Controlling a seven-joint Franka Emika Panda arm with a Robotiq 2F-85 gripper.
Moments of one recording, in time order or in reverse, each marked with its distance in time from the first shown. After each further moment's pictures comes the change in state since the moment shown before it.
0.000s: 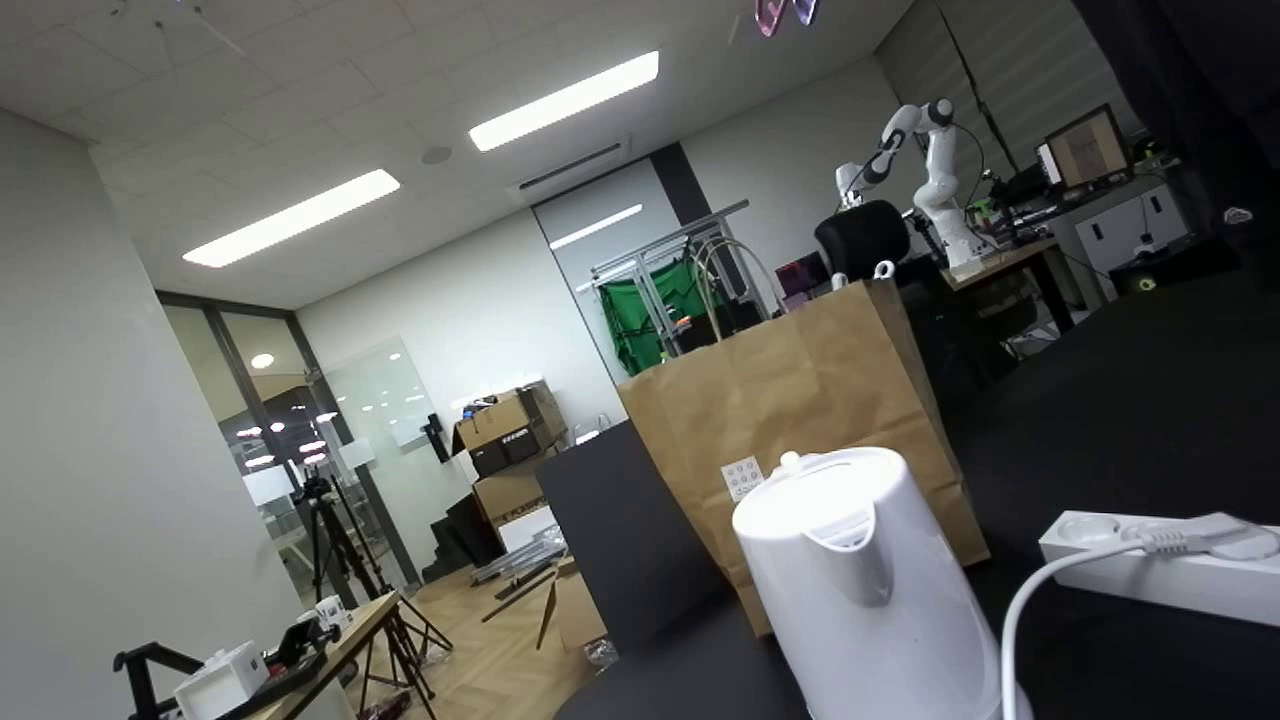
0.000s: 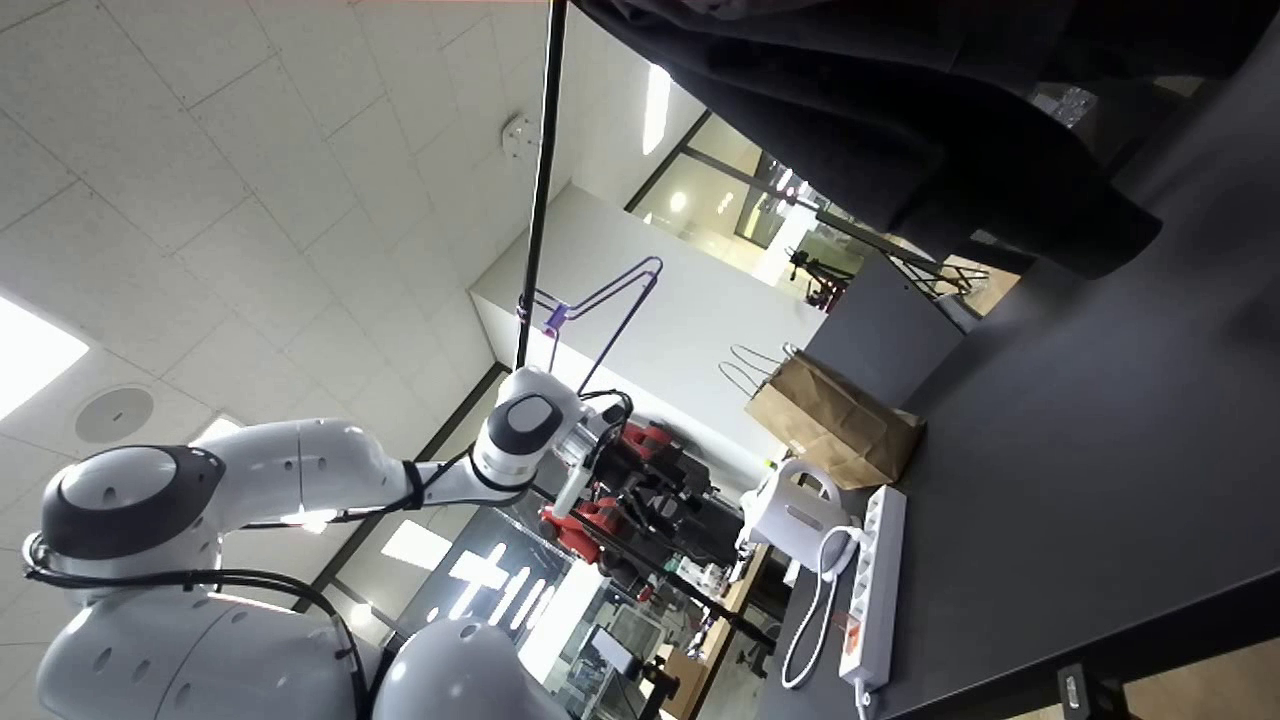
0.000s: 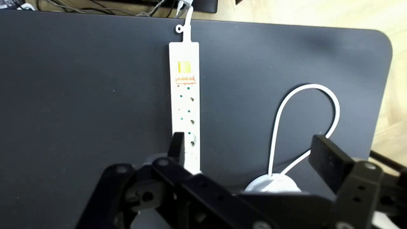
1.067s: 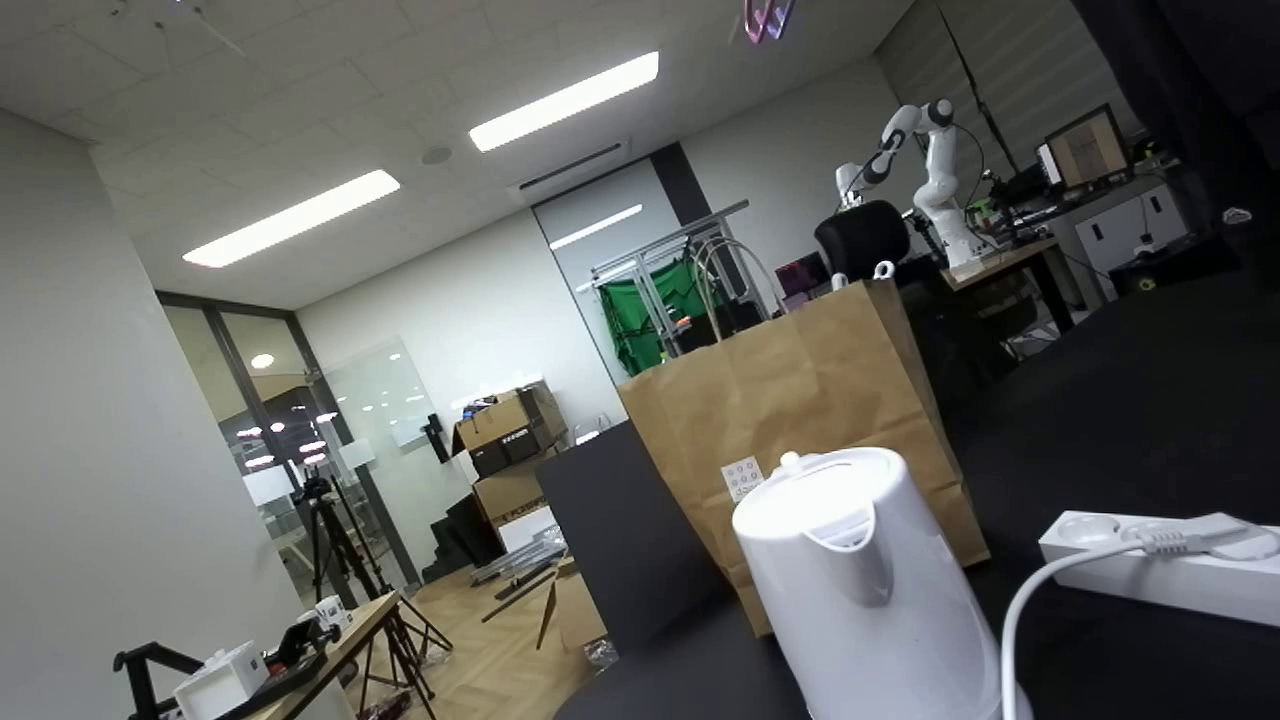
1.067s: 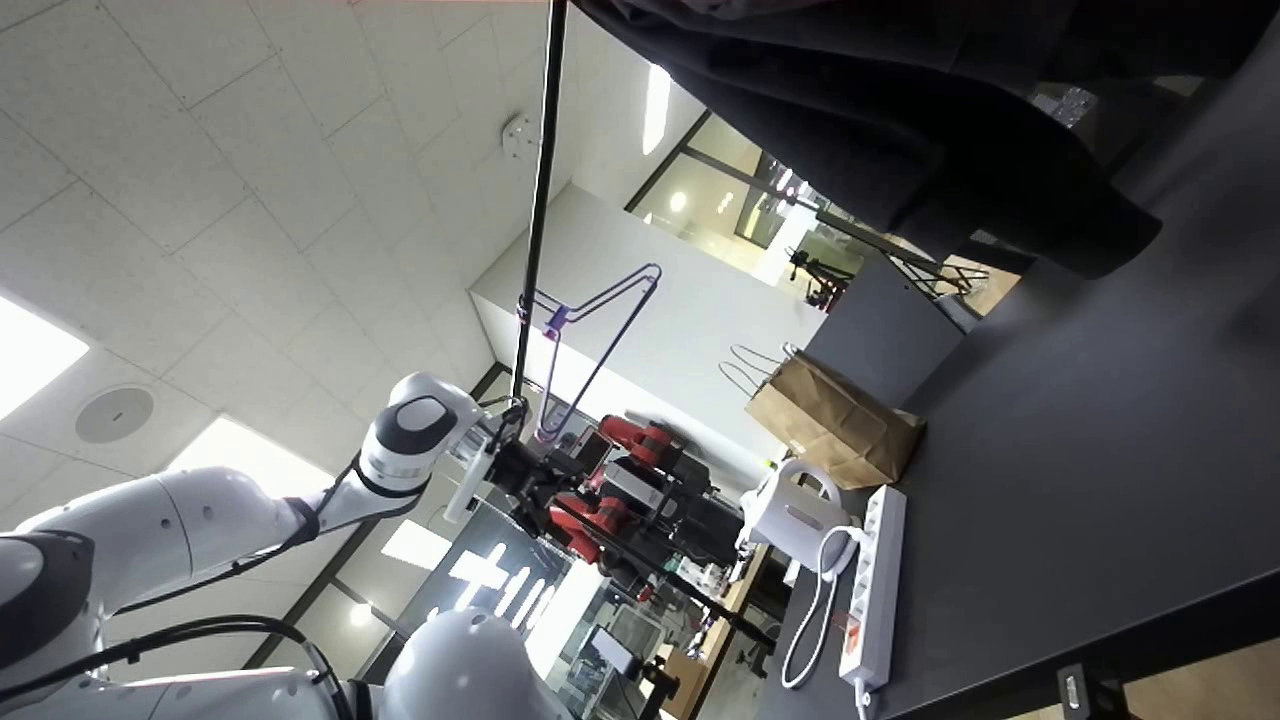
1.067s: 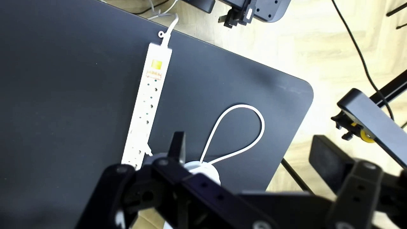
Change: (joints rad) arm 0.102 -0.335 0.008 0.064 0.019 -0.308 -0.151
